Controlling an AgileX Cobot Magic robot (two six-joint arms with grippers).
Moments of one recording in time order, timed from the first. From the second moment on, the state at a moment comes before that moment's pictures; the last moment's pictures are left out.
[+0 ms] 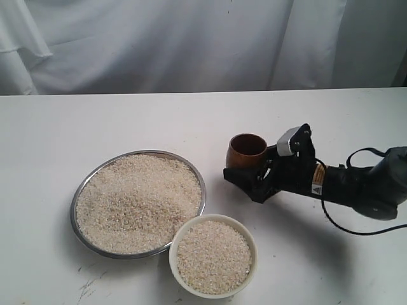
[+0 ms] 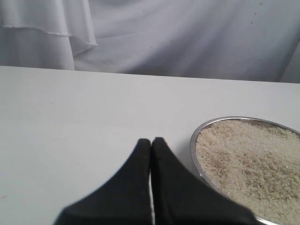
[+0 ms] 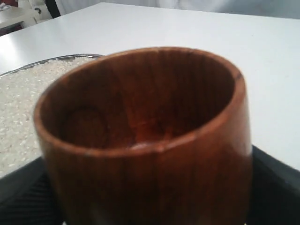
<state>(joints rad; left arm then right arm) 0.01 0.01 0.00 -0.04 0.29 0.01 0.25 2.31 -0.94 -0.98 -1.16 0.44</state>
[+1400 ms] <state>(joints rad) 0.01 0.01 0.00 -0.04 0.29 0.01 0.90 1.99 -1.30 -1.65 0.31 0.13</state>
